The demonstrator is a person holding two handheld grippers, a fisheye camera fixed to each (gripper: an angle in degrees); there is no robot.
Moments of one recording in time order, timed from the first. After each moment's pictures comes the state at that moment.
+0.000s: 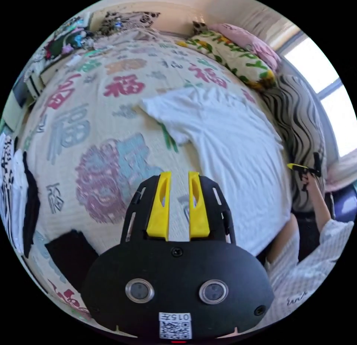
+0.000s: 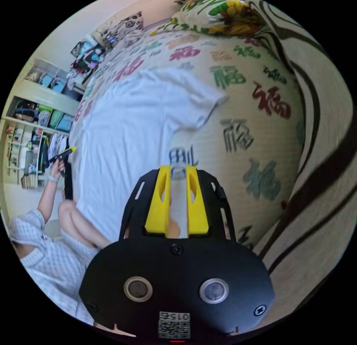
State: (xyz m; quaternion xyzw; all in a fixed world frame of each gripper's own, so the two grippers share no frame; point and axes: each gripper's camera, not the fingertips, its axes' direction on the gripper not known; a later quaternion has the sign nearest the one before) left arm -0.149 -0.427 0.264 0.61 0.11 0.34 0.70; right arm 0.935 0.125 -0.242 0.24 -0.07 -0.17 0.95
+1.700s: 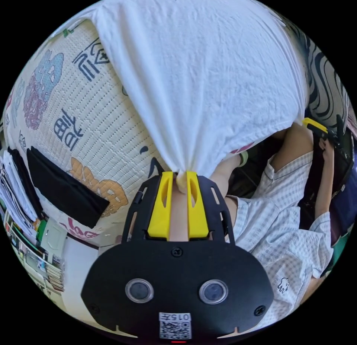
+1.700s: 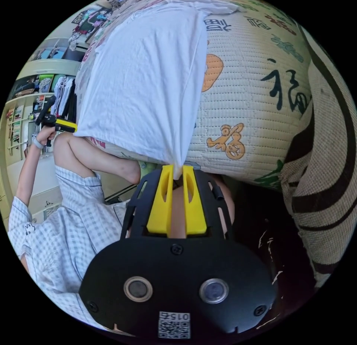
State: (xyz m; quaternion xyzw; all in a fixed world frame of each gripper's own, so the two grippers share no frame) left arm 0.208 -0.494 0.502 0.31 -0.13 0.37 0.87; right arm 1.042 0.264 -0.083 0.10 -0.06 -0.20 0.97
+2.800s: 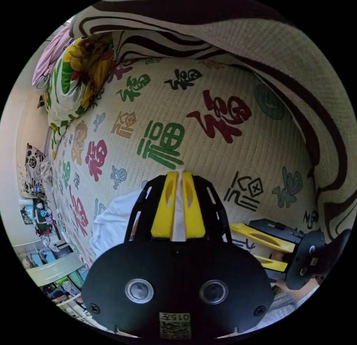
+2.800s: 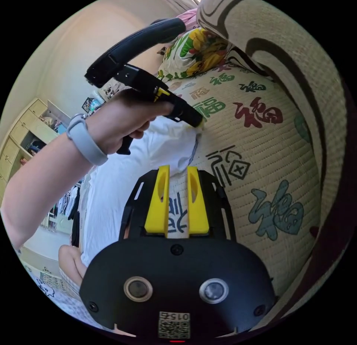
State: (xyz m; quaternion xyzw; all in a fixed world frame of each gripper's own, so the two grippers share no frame) left arm 0.811 -0.438 0.364 0.60 -0.31 0.45 0.58; right arm 1.066 0.092 -0.189 0.45 -0.19 -0.10 0.87
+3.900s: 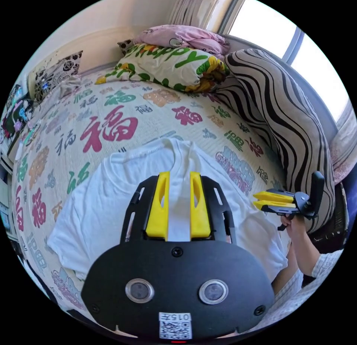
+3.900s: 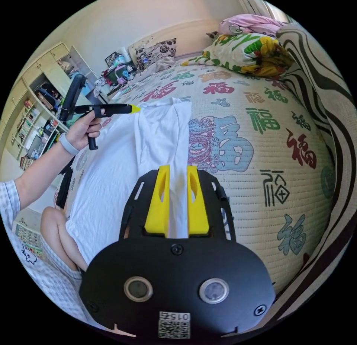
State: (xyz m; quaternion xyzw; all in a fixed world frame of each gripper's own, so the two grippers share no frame) left arm 0.325 -0.550 0.268 0.70 0.04 0.41 0.58; right arm 0.943 0.083 -0.200 0.40 -0.08 -0.24 0.88
